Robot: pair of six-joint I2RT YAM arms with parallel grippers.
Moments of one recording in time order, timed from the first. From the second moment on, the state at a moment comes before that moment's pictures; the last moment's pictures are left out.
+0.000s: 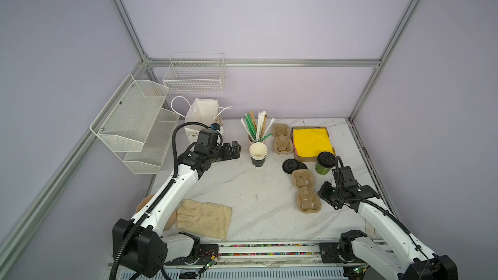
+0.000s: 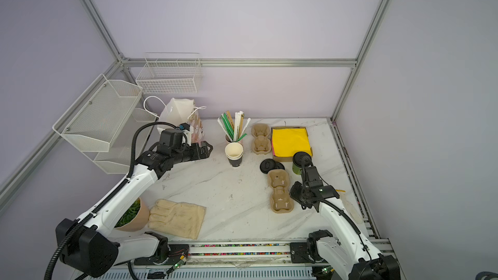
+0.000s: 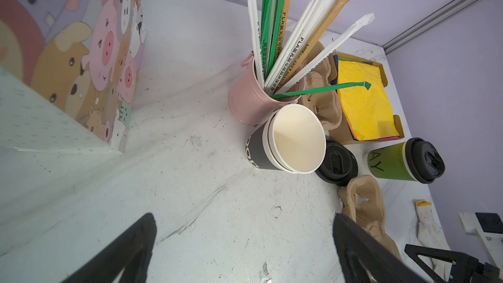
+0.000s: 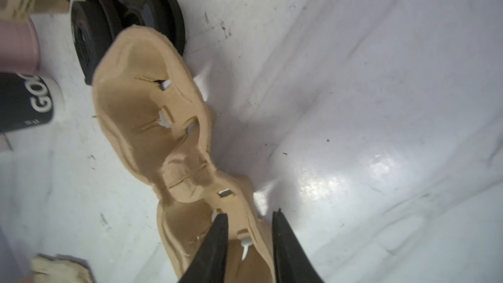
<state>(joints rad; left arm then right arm) -0.31 1.28 1.15 -0.56 0.11 -0.44 0.21 0.94 0.59 -0.75 -0.12 0.78</state>
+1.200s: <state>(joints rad) -0.12 1.31 1.51 -0.66 -0.21 -0.43 0.25 1.18 0.97 -0.51 -0.12 0.59</state>
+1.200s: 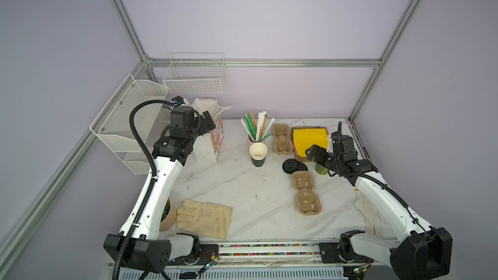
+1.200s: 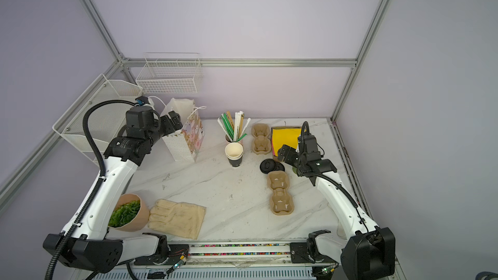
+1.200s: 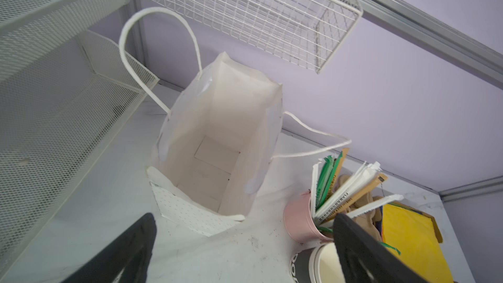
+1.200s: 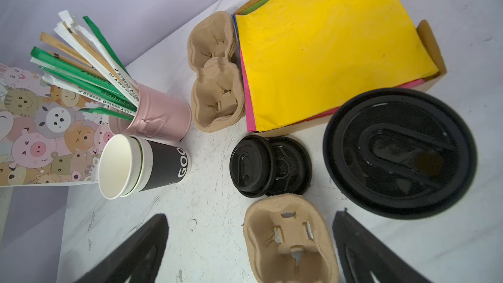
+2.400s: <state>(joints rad) 0.07 1.75 1.79 -0.80 -0.14 -0.31 0.39 1.22 1.03 -0.49 -0.08 0.54</state>
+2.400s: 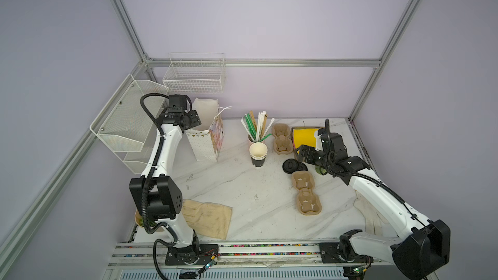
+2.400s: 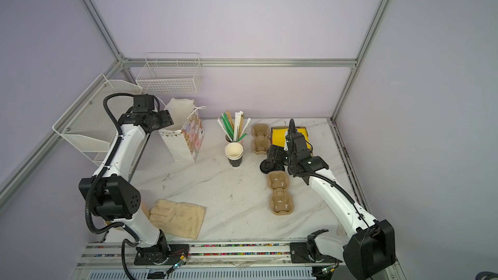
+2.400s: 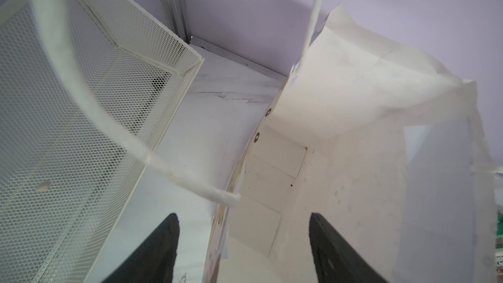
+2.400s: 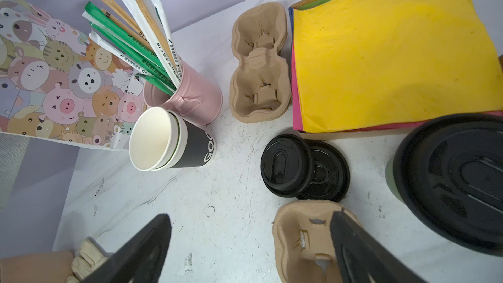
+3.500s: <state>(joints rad) 0.07 1.80 1.86 -0.83 -0.13 -0.31 0.42 1.24 1.03 -0.48 -0.09 0.54</state>
